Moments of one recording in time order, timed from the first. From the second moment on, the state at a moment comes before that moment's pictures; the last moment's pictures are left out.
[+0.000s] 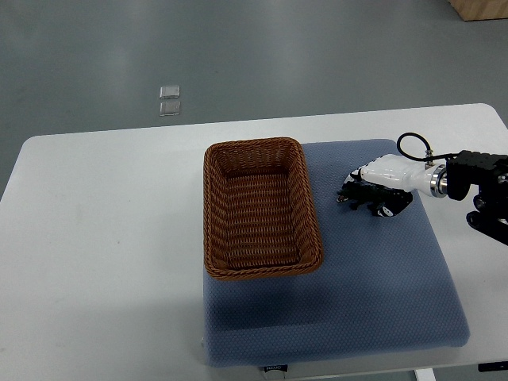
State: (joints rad) left arm 0.02 0.00 -0.12 -0.16 0.03 0.00 0.00; right arm 0.86 -0.56 0.19 0.93 -1.72 -0.02 0.35
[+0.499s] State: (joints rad) left arm 0.02 0.00 -0.12 -0.16 0.03 0.00 0.00; right arm 0.86 -0.58 0.19 0.91 -1.72 -0.10 0.35
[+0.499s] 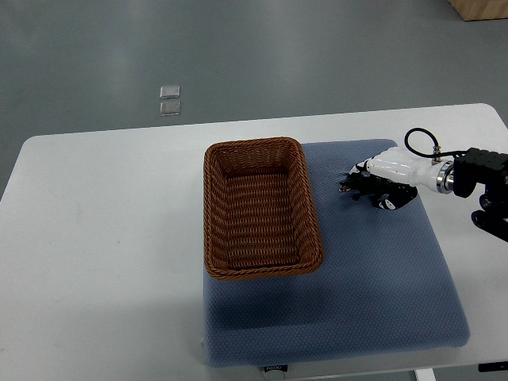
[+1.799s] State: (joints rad) left arm 0.02 0.00 -0.12 -0.16 0.03 0.00 0.00; right arm 1.05 -0.35 0.17 1.05 -1.71 -0.13 0.42
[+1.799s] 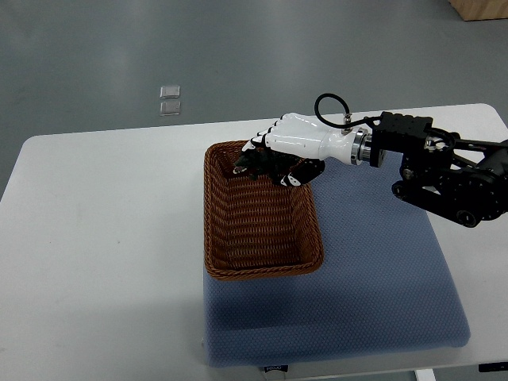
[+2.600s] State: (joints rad) left arm 0.02 0.00 -0.12 -0.16 0.03 0.00 0.00; right arm 1.03 -0.33 0.15 1.01 -1.72 -0.13 0.42
